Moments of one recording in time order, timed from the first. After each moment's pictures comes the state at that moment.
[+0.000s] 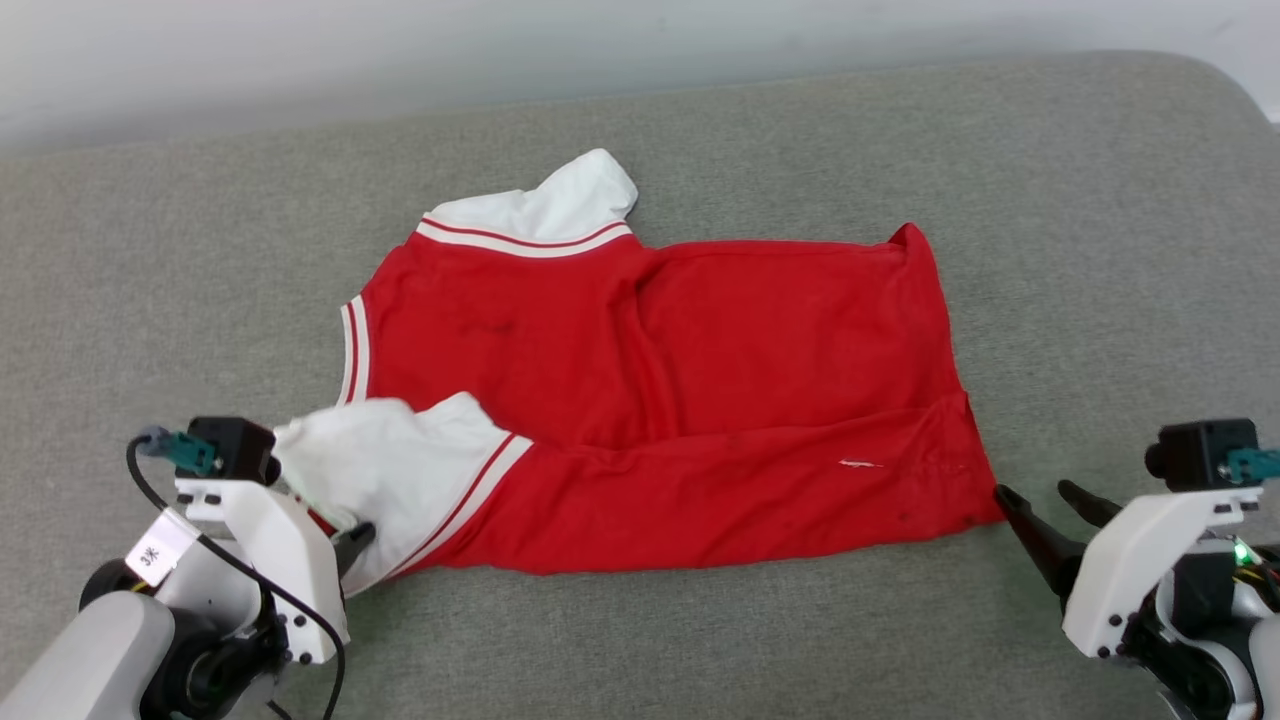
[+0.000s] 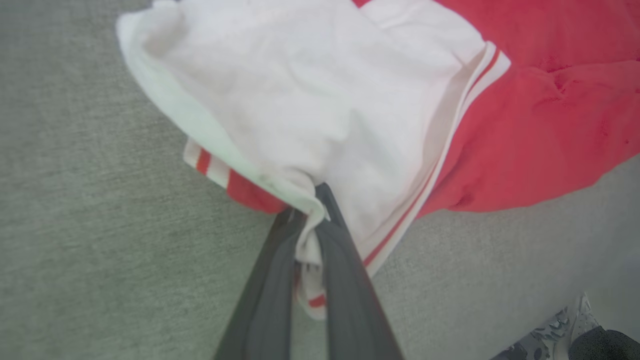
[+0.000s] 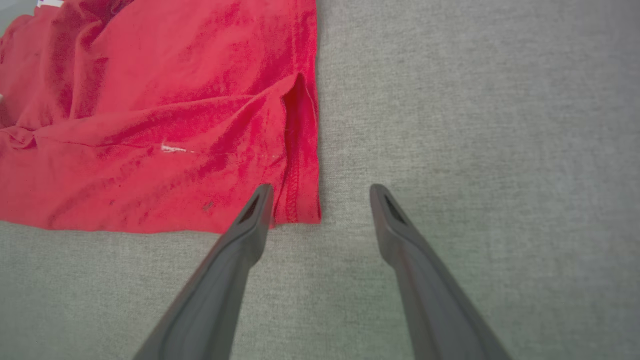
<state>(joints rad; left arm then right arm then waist) -0.25 0.65 -0.42 0.07 -0.94 0.08 0.57 -0.13 -0.25 0.00 0.08 0.49 0.13 0.53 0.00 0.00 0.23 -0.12</state>
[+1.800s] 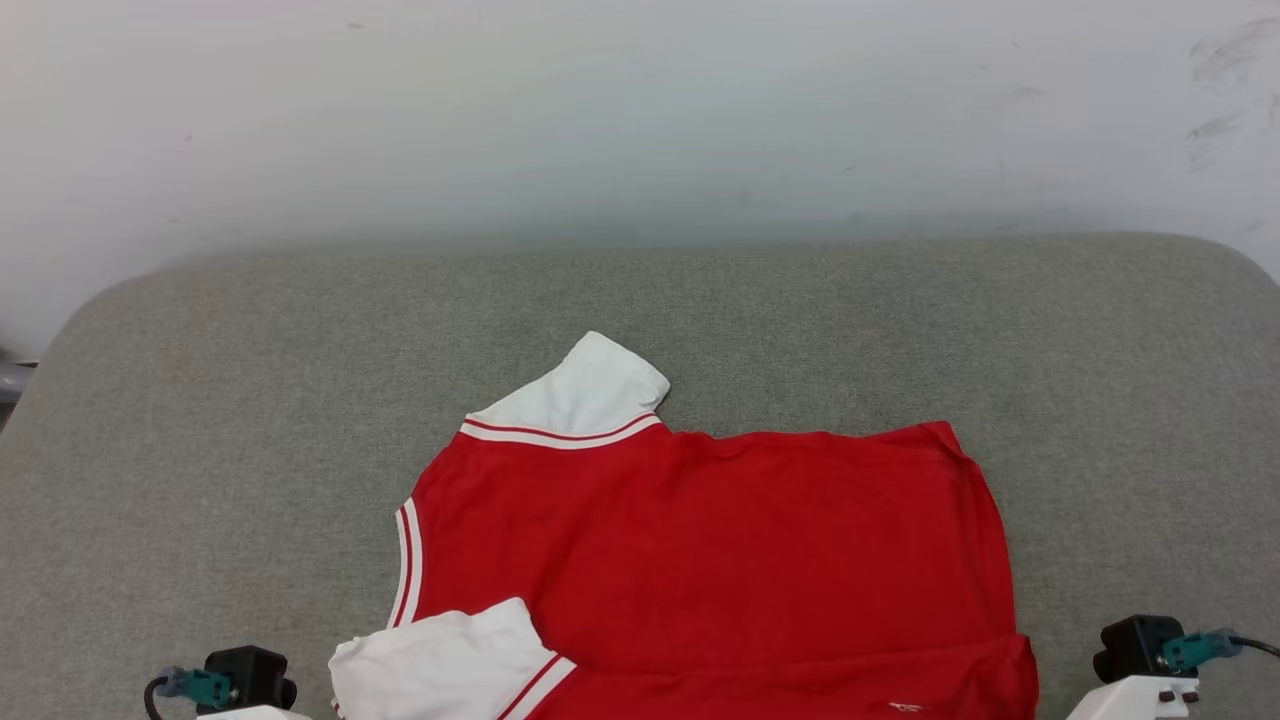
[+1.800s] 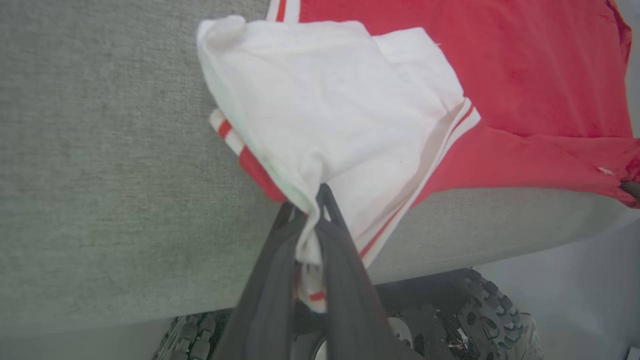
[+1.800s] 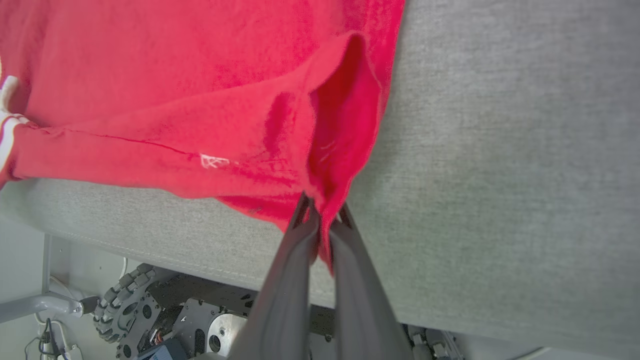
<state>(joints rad) 0.13 0.61 -0.40 -0.01 -1.02 0.15 0.39 0.12 -0.23 0.02 0.10 0.55 0.13 0.68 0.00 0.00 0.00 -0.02</state>
